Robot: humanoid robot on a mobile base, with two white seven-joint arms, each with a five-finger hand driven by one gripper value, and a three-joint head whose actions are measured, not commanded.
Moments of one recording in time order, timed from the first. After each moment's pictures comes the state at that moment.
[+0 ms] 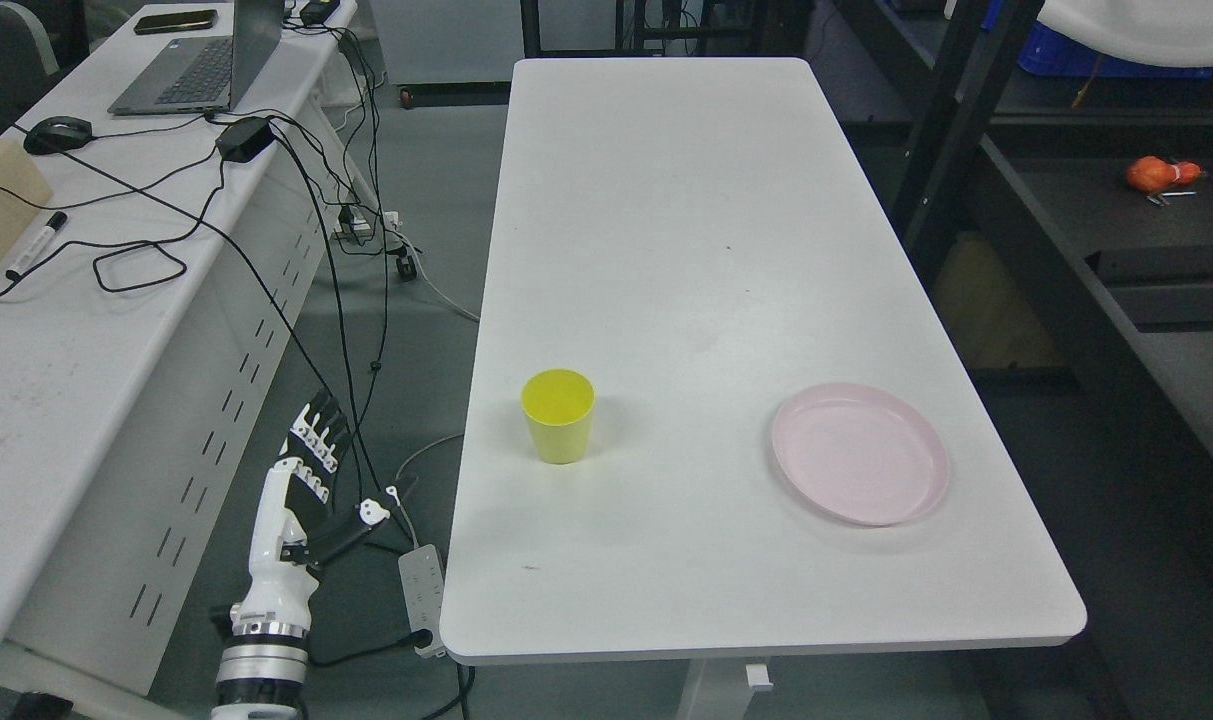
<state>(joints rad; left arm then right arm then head) 0.00 0.00 0.10 -1.68 0.15 -0.13 -0.02 0.00 0.00 0.00 -0.24 0.00 0.09 -0.12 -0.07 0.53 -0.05</state>
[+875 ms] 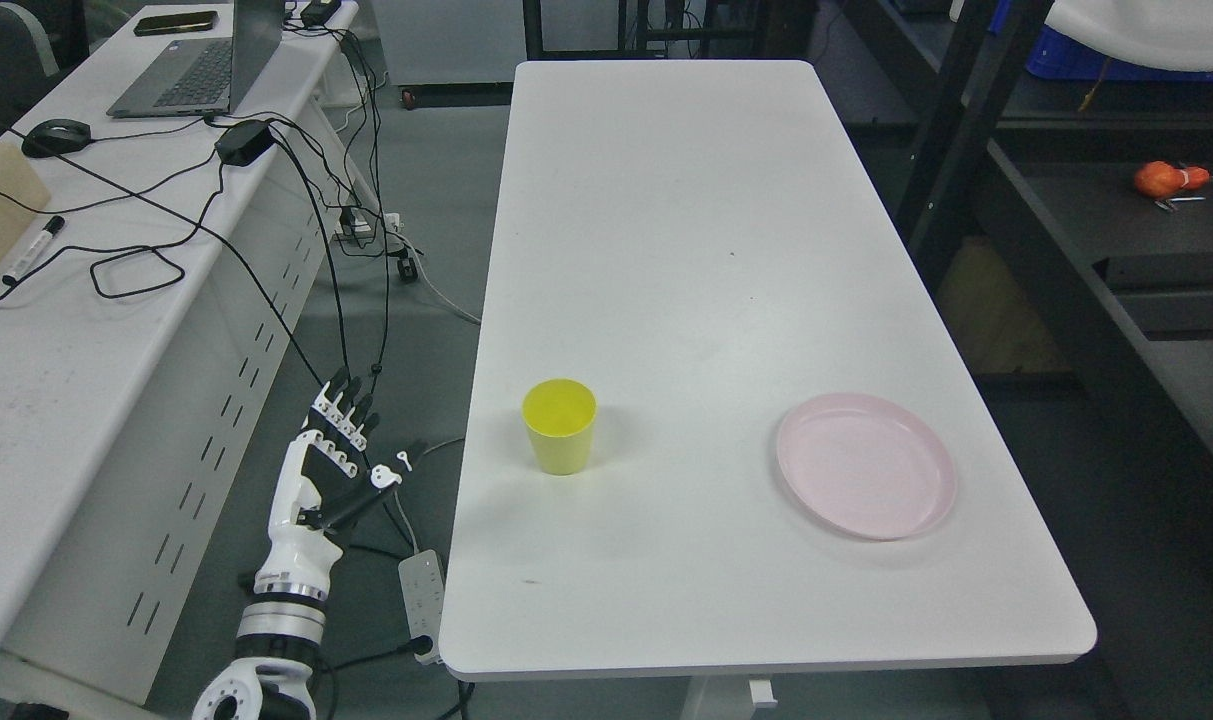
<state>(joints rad) -0.11 0.00 0.09 -1.64 0.33 -0.01 -0.07 0.00 0.00 0.00 -0.24 0.00 0.09 -0.12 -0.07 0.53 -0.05</state>
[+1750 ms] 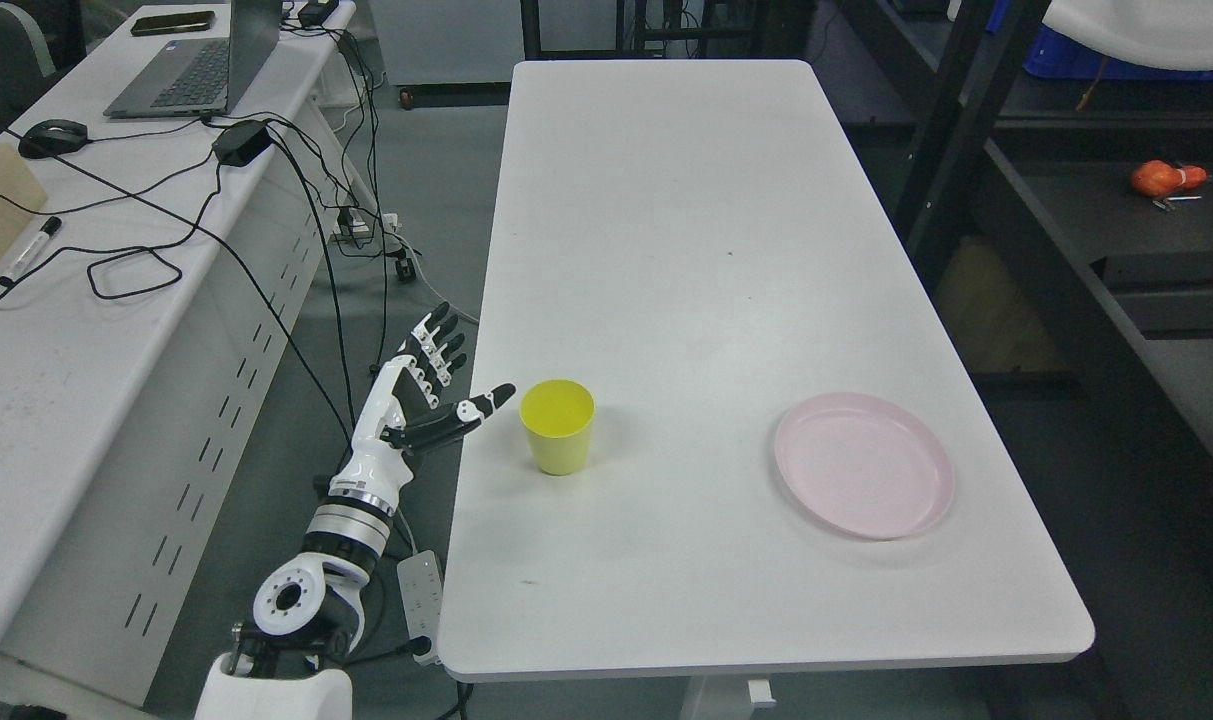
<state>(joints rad) -0.32 0.00 -0.02 -1.51 0.23 0.10 -0.13 0.00 0.00 0.00 -0.24 0.00 0.09 -0.12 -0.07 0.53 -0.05</state>
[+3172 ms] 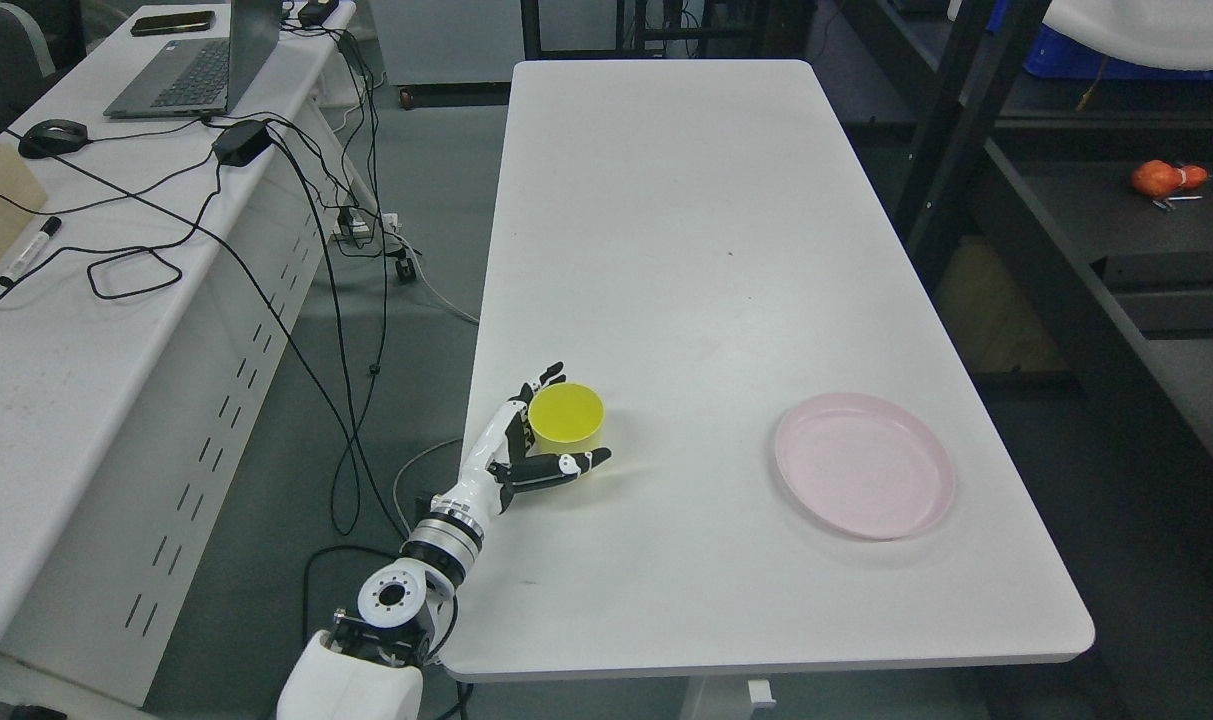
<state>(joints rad) -0.41 0.00 -0.21 -1.22 0.15 0.02 -0.13 0.00 0.00 0.00 -0.24 0.00 0.09 -0.12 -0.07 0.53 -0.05</state>
